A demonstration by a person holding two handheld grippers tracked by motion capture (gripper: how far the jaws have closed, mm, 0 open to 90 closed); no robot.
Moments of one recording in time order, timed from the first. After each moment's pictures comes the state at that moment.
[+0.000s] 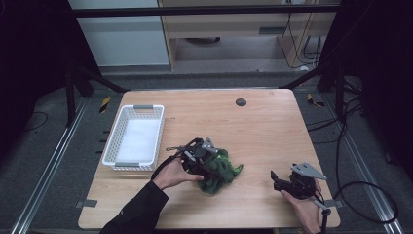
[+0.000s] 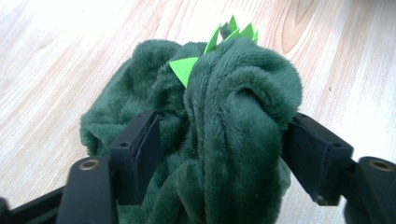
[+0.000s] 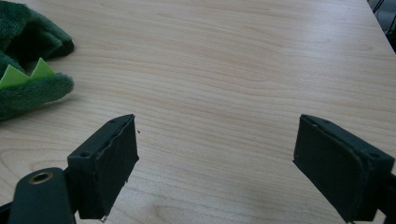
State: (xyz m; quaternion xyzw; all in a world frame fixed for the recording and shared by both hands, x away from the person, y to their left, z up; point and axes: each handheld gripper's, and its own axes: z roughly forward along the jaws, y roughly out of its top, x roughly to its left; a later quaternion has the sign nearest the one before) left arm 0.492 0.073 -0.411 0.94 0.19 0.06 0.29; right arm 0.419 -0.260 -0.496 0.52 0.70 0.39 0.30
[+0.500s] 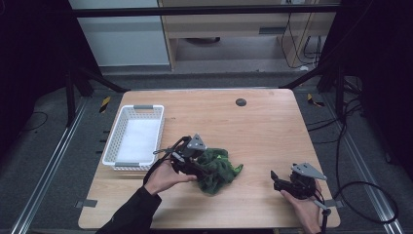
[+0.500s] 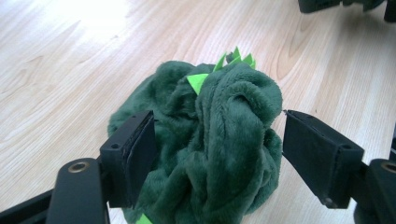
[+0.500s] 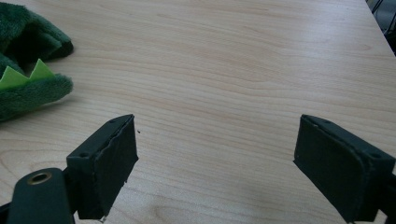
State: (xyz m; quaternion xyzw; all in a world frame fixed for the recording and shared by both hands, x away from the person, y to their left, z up) left arm 0.477 0.101 -0.390 0.90 0.22 0.09 0.35; right arm 0.419 -0.260 -0.496 0.53 0.69 0.39 0.30
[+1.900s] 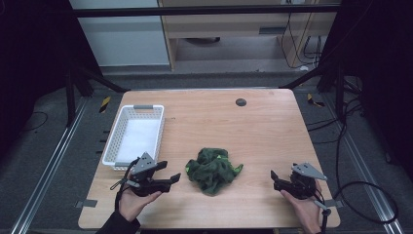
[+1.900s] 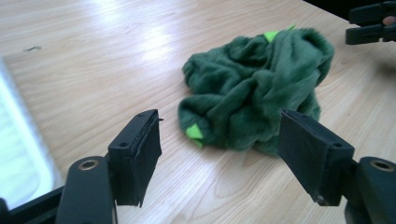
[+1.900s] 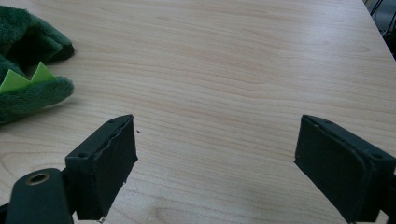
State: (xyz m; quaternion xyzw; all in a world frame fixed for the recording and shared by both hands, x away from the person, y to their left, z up) left arm 0.424 0.211 -0.436 0.80 0.36 0.15 0.46; right arm 0.418 -0.260 -0.496 0.53 0.69 0.40 0.30
